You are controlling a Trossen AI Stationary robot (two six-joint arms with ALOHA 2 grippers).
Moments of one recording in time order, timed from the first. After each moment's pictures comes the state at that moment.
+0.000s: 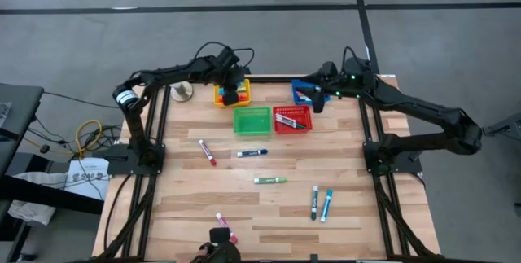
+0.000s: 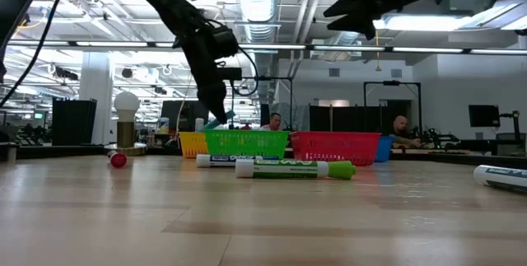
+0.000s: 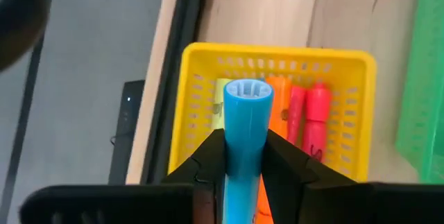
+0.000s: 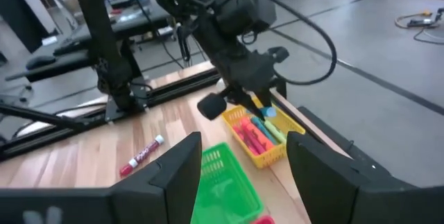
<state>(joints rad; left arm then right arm) 0.67 1.84 1.33 -0.54 -0.02 0.61 -0.55 1.08 0.87 -0.05 -0.28 0.07</state>
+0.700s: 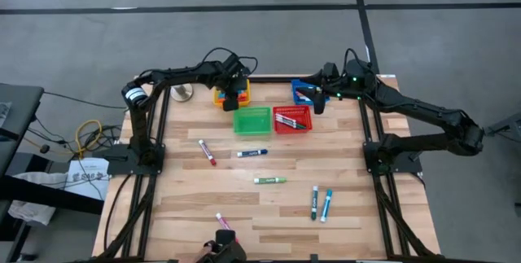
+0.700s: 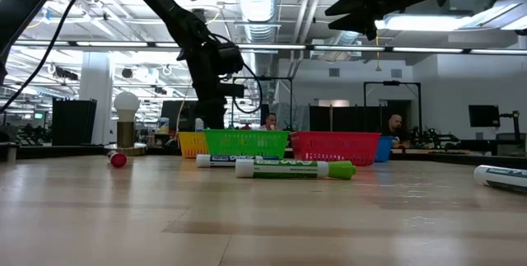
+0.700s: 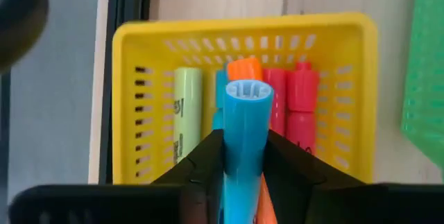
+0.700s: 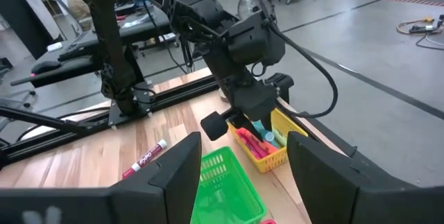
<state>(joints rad) 0.65 1.93 1.33 -0.56 -0.02 0.68 -0.55 1.06 0.83 -0.01 -0.28 0.08</state>
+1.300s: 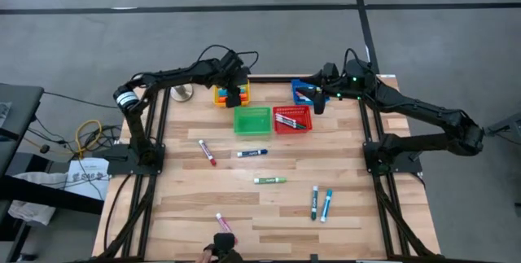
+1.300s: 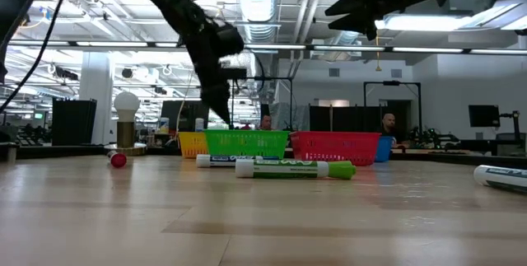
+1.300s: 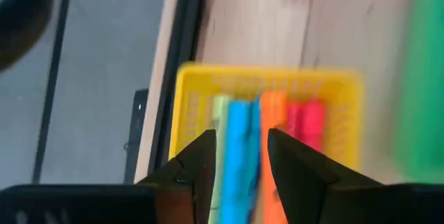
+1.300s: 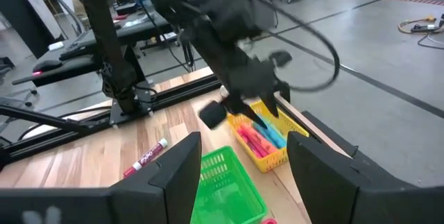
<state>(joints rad) 0.61 1.84 1.33 -0.52 -0.08 0.61 -0.55 1.06 0.83 -0.01 -0.29 0.08</state>
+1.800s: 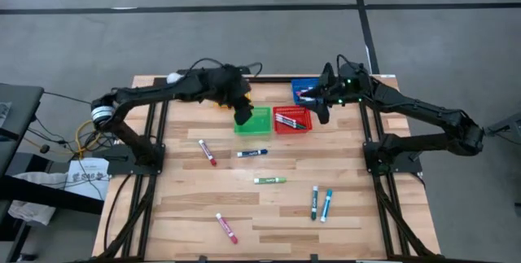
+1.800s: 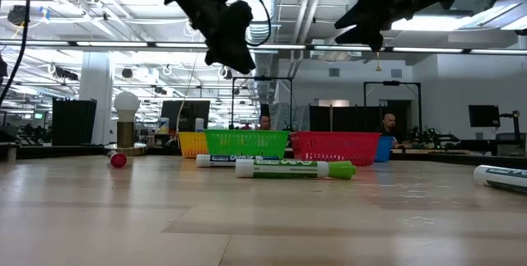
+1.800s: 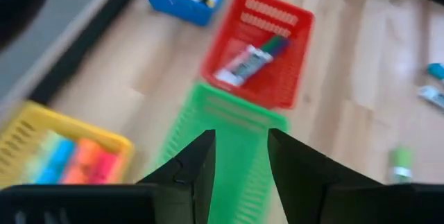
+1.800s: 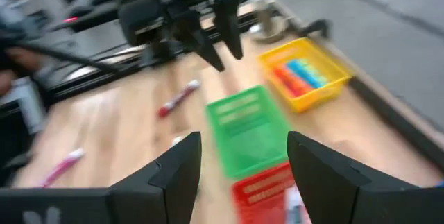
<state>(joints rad) 0.38 1.58 1.26 -0.49 0.11 -0.03 -0.55 1.06 0.83 -0.21 -0.42 0.04</state>
